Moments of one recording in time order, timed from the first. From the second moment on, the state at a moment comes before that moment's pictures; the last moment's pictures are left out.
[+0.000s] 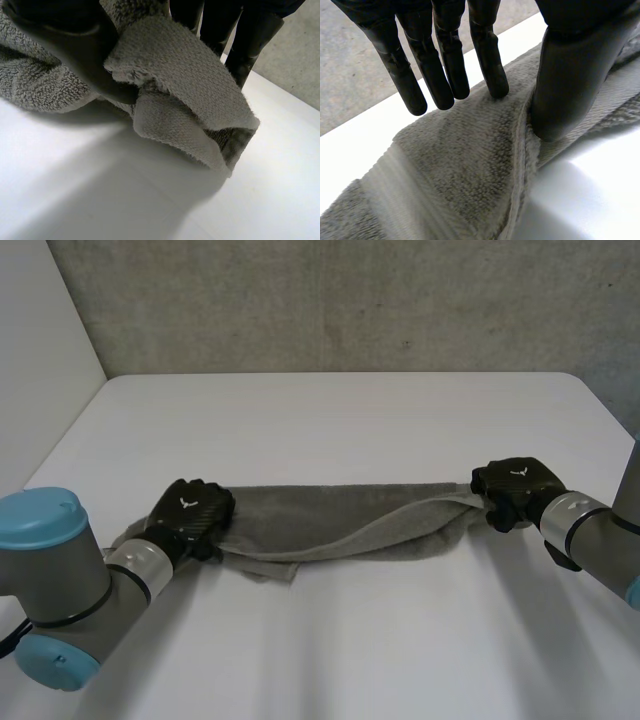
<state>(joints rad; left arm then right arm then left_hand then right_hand) 4.43 -2.04 -1.82 3.58 -1.30 3.44 1.71 -1.05 1.51 -0.03 1.25 2.75 0.76 0.75 0.75 0.76 0.58 1.34 1.31 1.28 1.33 1.15</state>
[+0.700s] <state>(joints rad) 4.48 -1.65 -1.73 3.41 -1.26 3.34 1.71 -1.27 1.31 0.51 0.96 2.79 1.26 1.34 1.34 1.36 1.10 0.90 0.92 0.91 0.92 0.72</state>
